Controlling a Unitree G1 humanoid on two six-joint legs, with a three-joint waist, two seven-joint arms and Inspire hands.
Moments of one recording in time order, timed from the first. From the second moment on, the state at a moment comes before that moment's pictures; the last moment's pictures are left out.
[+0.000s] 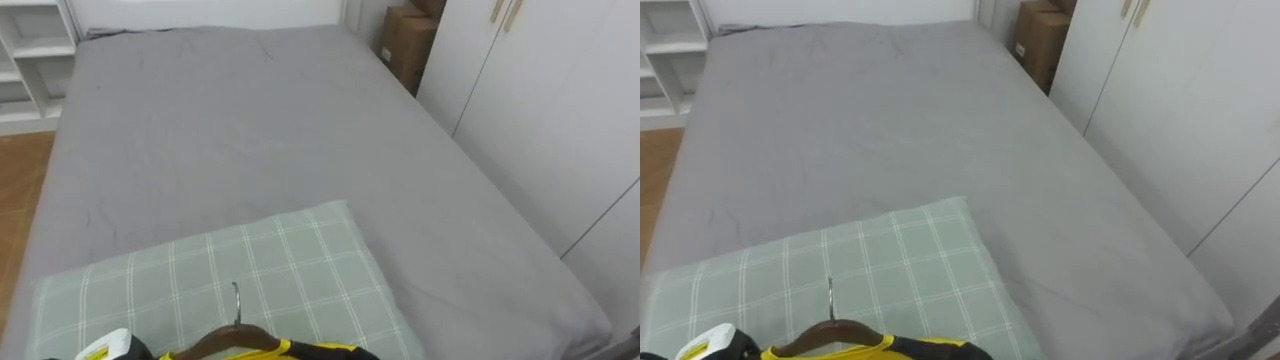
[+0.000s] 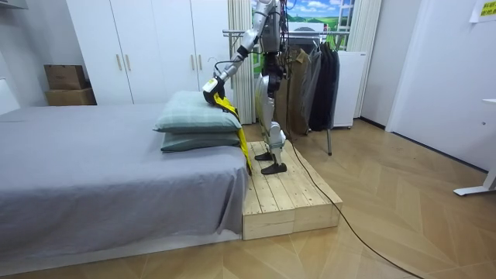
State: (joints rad) left arm -0.38 0.34 -0.10 1.23 0.70 0.10 0.23; right arm 0.10 -0.23 0.10 1.27 -0.08 0.08 0.01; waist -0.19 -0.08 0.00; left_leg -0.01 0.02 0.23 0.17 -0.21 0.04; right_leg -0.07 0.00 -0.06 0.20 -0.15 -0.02
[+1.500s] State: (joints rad) left arm -0.28 0.27 -0.08 0.99 0.18 0.08 0.23; right arm 0.06 -0.24 0.09 1.27 -0.04 0.03 -0.01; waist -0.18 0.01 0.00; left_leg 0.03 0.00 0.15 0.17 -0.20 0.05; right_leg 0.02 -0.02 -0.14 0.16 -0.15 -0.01
